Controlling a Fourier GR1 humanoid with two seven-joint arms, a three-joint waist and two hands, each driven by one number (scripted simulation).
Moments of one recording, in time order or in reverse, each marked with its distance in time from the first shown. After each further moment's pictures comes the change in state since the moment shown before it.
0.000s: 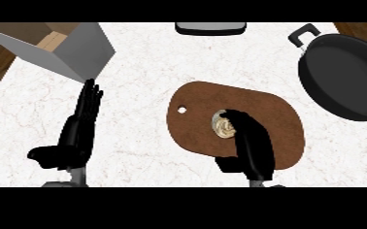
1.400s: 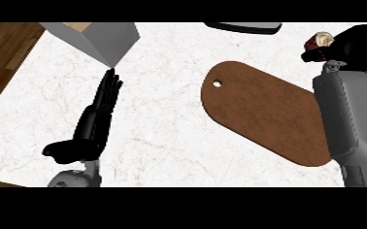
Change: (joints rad) left arm -0.077 -0.038 -0.056 -0.016 -0.037 -0.061 0.011; right arm -0.733 -0.250 -0.663 0.507 0.195 0.108 0.645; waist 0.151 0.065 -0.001
